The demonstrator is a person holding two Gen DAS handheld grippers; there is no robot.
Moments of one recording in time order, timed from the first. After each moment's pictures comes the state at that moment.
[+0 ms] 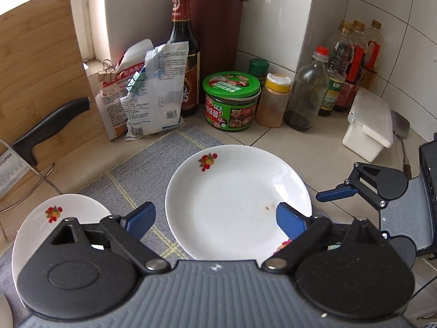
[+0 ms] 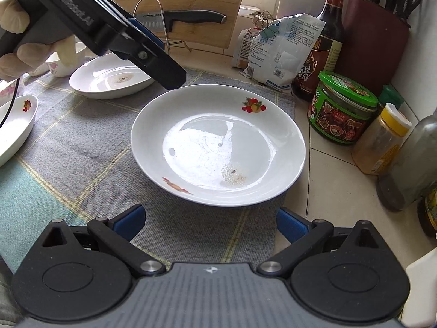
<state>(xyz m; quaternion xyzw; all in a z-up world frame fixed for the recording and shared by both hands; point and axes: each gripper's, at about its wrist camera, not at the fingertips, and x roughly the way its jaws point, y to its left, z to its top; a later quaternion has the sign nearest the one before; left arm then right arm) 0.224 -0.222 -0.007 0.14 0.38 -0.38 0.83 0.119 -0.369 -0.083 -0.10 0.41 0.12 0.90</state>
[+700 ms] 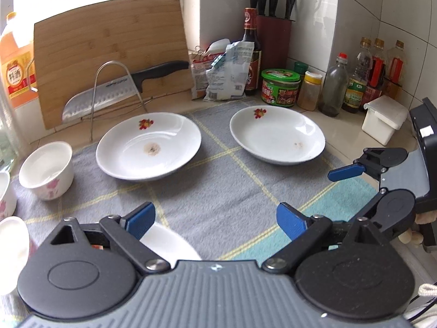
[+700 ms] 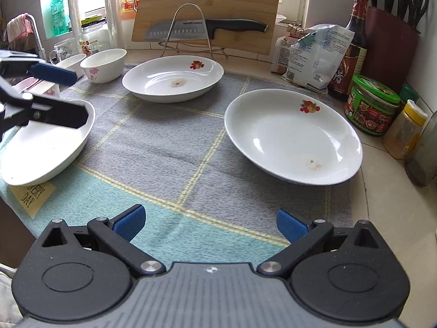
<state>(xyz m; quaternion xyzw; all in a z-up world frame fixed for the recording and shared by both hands) 0.087 -0.081 -0.020 0.09 0.35 -0.26 0.90 0.072 -0.286 -0.074 -0.06 0.41 0.13 0.90</state>
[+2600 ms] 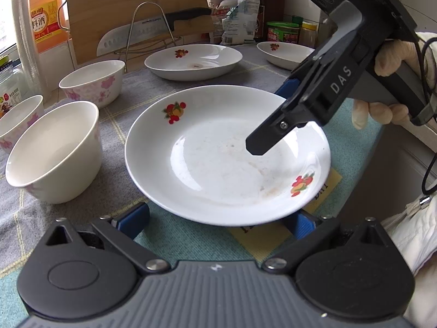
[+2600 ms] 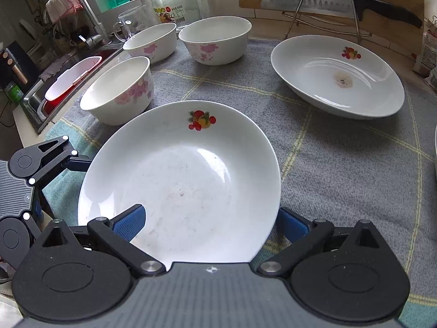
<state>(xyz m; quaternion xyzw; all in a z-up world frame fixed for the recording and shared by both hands) 0.056 0.066 -0.097 0.13 0.36 -0.31 0.87 0.139 -0.110 -0.085 -0.02 0.49 0.27 0.83</state>
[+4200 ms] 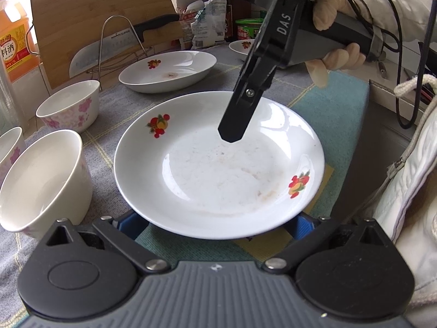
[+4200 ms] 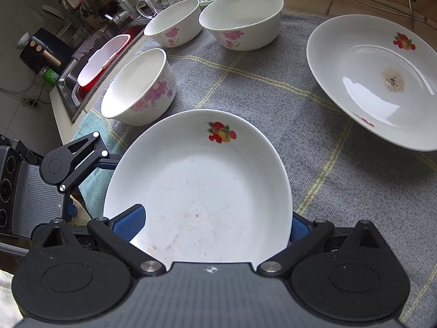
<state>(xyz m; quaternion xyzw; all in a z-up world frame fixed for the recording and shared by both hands) 0.063 0.064 -0.092 0.18 0.34 -0.37 0.85 0.198 -0.106 -0.081 0.00 0.57 0.36 0.74</state>
